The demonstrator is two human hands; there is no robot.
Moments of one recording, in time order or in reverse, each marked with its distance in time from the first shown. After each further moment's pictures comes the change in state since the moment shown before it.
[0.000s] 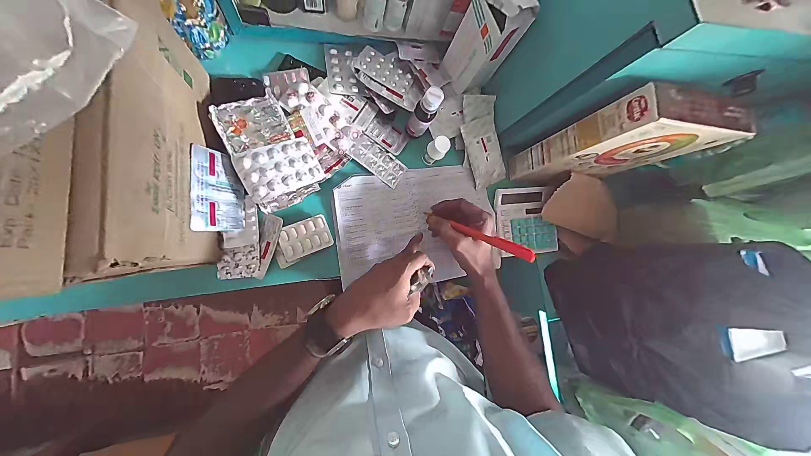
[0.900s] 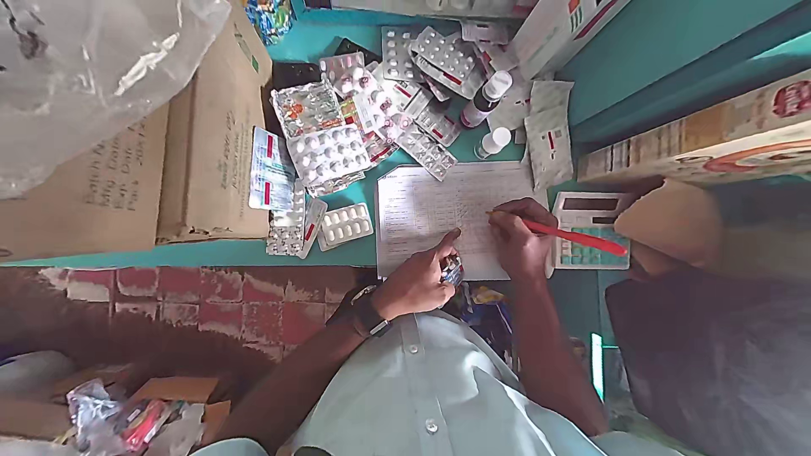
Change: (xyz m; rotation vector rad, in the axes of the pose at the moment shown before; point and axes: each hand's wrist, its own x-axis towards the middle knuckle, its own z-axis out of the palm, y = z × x) left_hand 0.012 -0.031 0.021 -0.227 0.153 -0.095; right_hand 0.007 0.036 -0.009 0.217 0.106 -0.044
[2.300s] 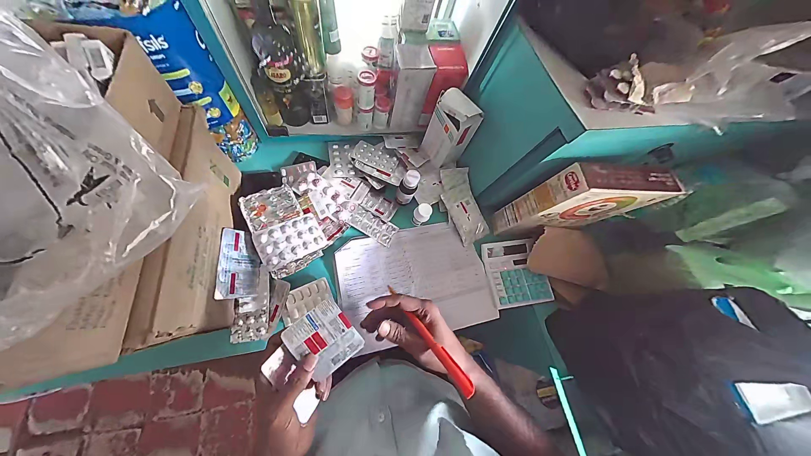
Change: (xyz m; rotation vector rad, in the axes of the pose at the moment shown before) left_hand -0.115 -0.014 -0.011 -0.998 0.826 0.312; right_hand -0.041 -0.080 0.068 0.254 -0.587 0.104
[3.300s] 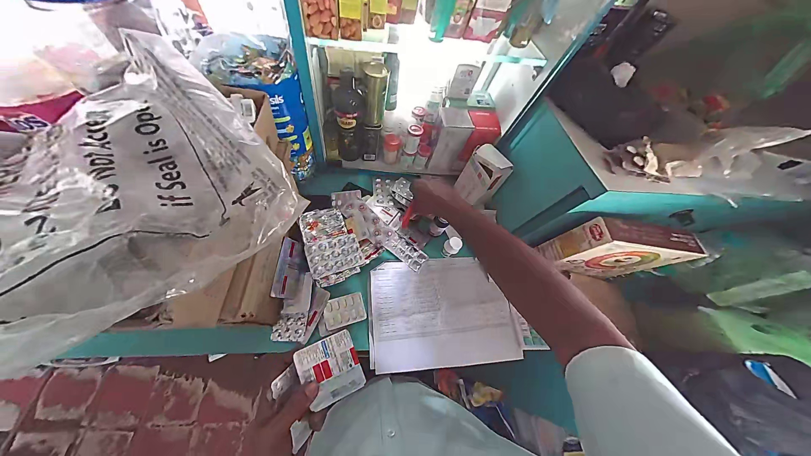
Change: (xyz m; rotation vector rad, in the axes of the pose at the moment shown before) left_hand -0.025 0.039 -0.030 0.107 0.128 -0.045; right_hand 0.277 -0.053 -0.091 -1.658 -0.210 0.427
